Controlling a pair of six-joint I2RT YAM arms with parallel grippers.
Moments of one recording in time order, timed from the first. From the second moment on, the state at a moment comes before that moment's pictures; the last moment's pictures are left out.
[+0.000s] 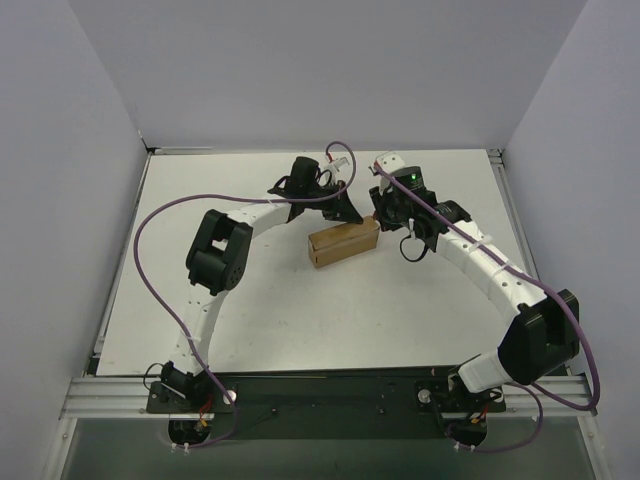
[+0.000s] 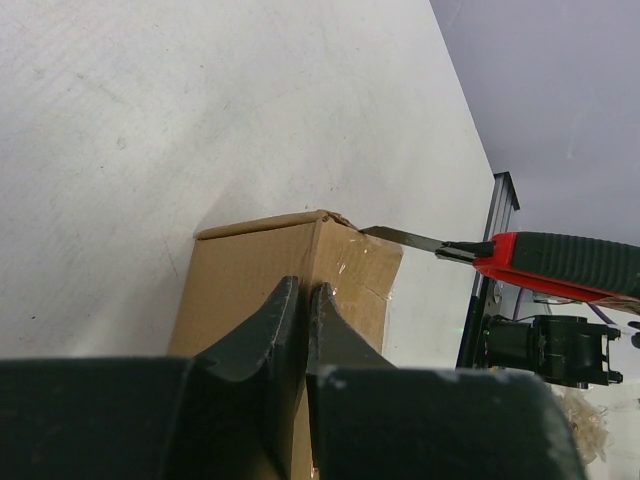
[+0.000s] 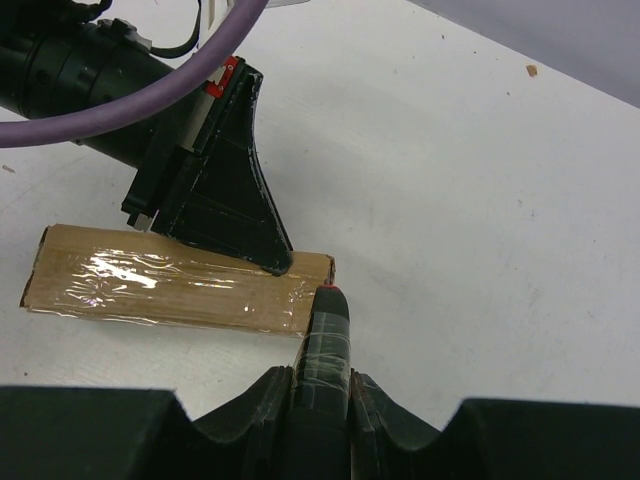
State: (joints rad) left arm -0.51 2.35 1.79 0.00 0.82 -0.54; right arm 0.47 1.45 1.22 -0.46 0.12 -0.07
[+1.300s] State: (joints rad) left arm -0.52 2.35 1.78 0.01 0.85 -0.53; right arm 0.24 1.50 1.32 -0.49 -0.29 -0.15
